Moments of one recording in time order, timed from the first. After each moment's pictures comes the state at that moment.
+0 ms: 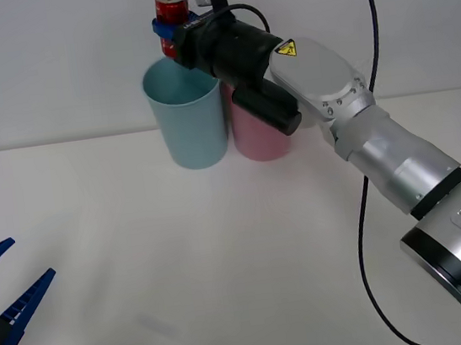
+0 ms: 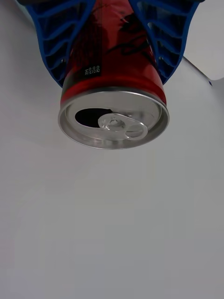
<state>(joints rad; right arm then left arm) -1.03 -0.18 0.40 -0.93 1.30 -0.18 -0.35 0.35 0.40 0.52 -1.66 -0.96 -1.22 0.00</state>
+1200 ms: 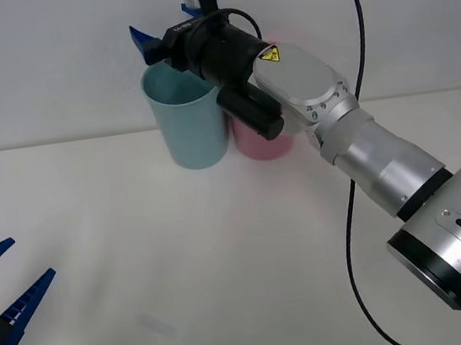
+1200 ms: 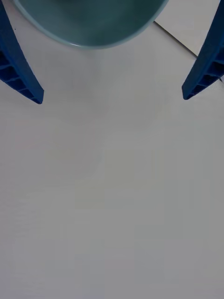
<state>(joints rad) -1.03 -0.15 0.42 -0.91 1.29 -0.11 -0.32 0.35 0.40 0.52 -1.66 -0.96 -1.22 0.00</state>
